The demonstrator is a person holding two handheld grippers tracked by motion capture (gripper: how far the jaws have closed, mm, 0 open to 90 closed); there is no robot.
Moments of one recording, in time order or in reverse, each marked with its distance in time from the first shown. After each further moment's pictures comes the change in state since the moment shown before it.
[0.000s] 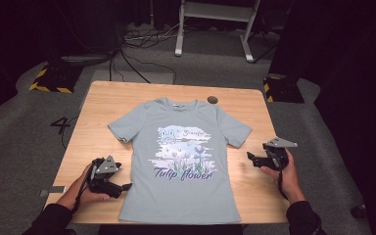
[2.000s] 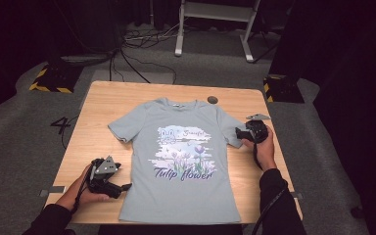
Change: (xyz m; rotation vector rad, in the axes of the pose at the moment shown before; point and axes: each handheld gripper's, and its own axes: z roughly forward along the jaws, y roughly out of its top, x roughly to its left) left arm 0.000 -0.001 -0.001 0.001 0.001 0.000; right arm -0.005 0.066 0.088 0.049 -0.178 0.054
